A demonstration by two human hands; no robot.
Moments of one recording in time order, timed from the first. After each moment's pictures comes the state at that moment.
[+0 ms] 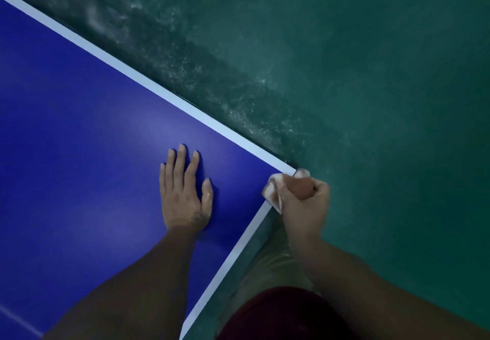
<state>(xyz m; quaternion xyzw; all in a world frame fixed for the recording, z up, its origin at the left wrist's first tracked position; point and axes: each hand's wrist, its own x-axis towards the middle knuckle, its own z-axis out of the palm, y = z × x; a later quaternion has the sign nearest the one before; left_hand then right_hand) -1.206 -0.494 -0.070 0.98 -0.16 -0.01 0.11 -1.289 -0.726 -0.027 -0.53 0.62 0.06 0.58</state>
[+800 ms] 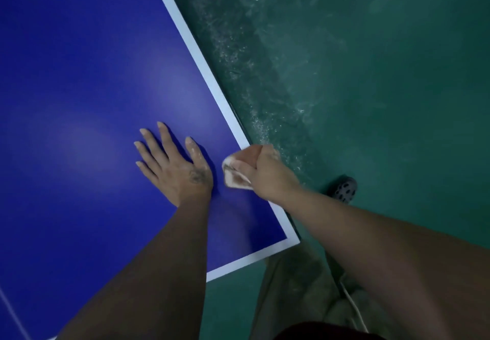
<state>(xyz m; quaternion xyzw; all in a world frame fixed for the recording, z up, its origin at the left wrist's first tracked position) -1.120 -0.541 -0.072 0.91 0.41 0.05 0.06 -1.062 -0.712 -0.032 -0.80 0.06 0.48 0.36</state>
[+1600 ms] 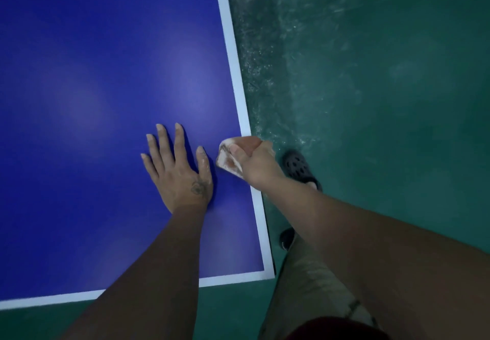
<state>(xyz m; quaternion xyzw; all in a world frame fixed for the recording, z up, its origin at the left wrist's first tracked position) -1.116 -0.543 -0.072 0.90 0.42 0.08 0.07 -0.991 -0.662 -0.042 -0.77 0.09 0.50 0.39</state>
